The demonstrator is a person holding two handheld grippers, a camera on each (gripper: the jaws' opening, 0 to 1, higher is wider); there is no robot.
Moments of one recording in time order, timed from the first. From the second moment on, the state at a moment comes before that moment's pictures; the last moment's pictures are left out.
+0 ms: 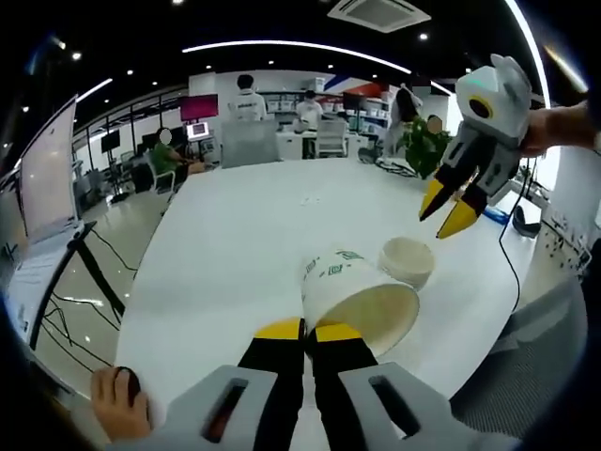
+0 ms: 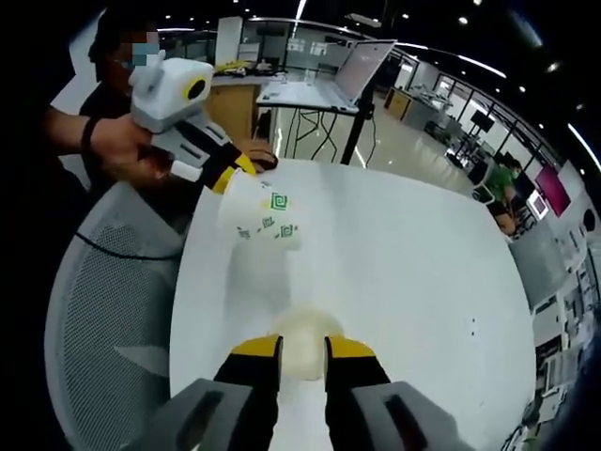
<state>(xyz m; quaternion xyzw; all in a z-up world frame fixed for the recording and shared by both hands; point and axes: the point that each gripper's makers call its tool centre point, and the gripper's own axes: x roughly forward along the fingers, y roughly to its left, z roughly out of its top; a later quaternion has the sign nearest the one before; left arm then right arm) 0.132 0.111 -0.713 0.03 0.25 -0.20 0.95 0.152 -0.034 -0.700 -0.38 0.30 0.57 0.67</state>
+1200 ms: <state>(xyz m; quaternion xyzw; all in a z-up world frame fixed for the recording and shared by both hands) 0.166 0.002 -0.663 0.10 0.20 -0.33 0.92 0.177 -0.056 -0.695 -0.30 0.30 0.52 0.74</state>
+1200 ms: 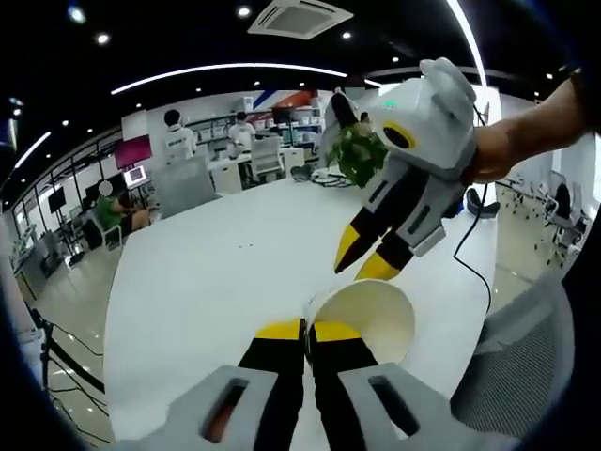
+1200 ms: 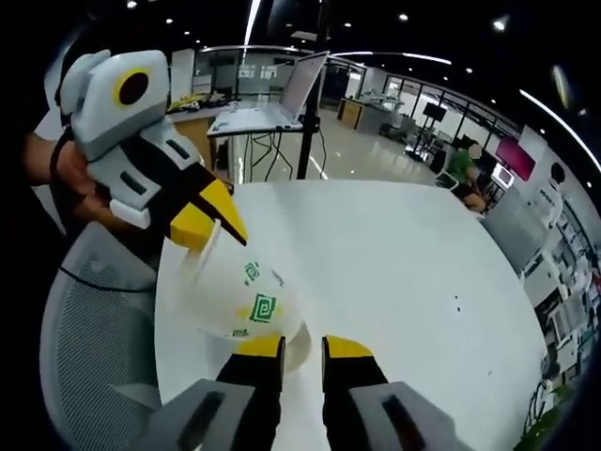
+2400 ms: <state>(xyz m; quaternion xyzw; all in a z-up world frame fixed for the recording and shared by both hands) 0.173 -0.025 -0.690 0.10 0.25 -0.35 0.90 0.178 -0.075 -0.709 -0.29 0.32 0.51 0.75</state>
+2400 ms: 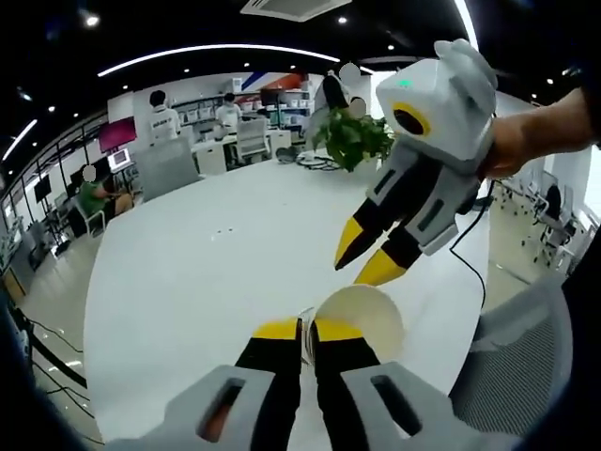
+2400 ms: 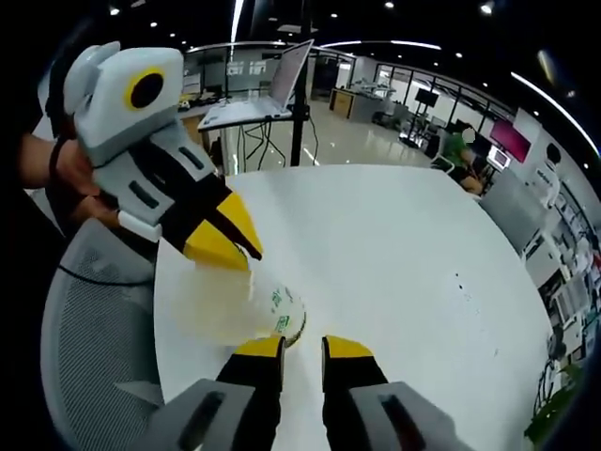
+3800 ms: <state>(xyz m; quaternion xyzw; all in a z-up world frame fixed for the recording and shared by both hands) 0.183 -0.011 -0.697 0.13 0.25 -0.32 0.90 0.180 -0.069 -0.711 -0.28 0.32 0.50 0.75</state>
